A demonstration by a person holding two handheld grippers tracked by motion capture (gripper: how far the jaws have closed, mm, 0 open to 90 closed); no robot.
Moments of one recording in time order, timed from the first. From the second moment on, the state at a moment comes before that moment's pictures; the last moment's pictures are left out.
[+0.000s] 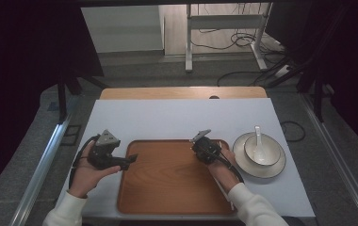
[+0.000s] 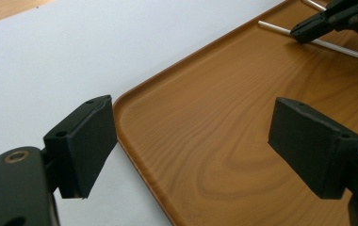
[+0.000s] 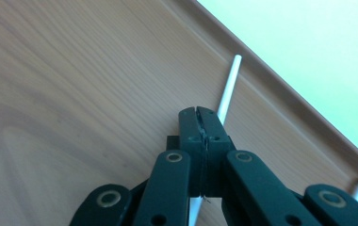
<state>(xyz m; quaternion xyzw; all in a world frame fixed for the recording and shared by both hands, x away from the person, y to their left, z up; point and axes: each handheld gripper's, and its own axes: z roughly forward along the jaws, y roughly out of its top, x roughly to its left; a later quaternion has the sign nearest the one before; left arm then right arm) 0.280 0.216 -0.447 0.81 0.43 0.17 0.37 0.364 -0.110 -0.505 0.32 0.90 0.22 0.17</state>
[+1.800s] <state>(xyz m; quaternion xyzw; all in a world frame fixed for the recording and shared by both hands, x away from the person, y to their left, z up) 0.279 0.217 -0.445 0.81 0.43 0.17 0.37 0.337 -0.174 -0.498 0.35 0.90 0.18 0.17</state>
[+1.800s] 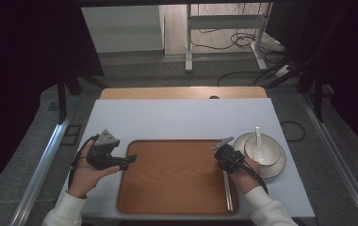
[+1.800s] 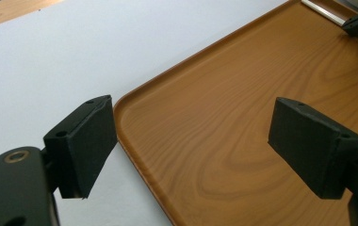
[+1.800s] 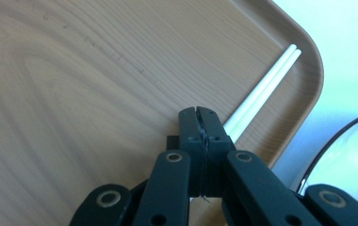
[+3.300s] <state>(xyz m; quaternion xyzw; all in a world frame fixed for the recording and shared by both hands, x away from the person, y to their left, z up) 0.280 0.216 -0.447 0.81 0.43 0.17 0.37 0.339 -0.271 -0.409 0.35 0.82 0.42 0.16</state>
